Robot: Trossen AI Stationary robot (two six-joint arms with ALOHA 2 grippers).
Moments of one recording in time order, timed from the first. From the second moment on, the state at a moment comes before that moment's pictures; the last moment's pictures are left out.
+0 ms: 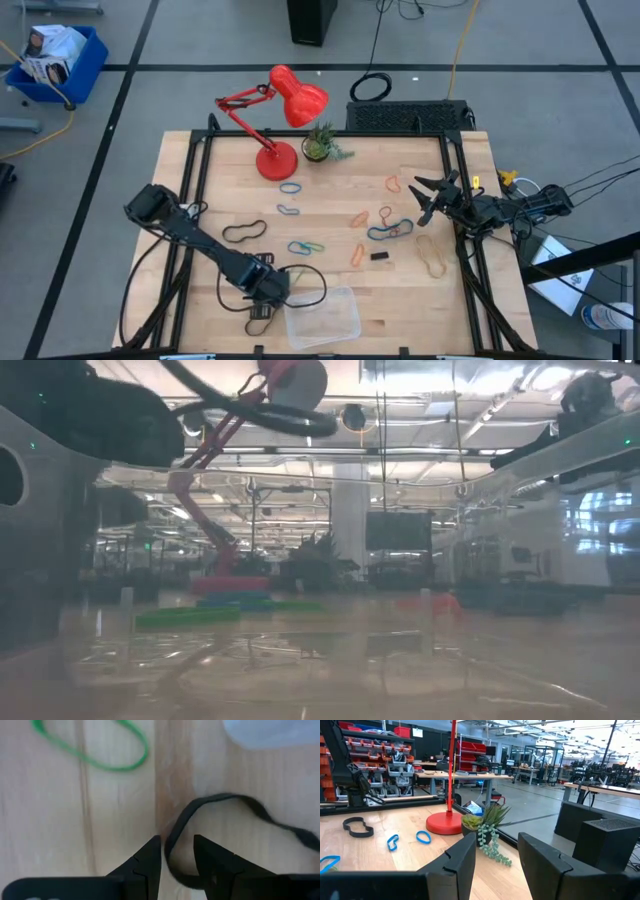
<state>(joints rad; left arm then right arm) -0.56 1.81 1.08 -0.65 0.03 -0.57 0.25 0.02 0.02 0.07 0.86 -0.12</state>
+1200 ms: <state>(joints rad) -0.56 1.25 1.08 -0.62 -0.23 -0.95 0.25 0.02 0.02 0.07 0.87 -0.12</state>
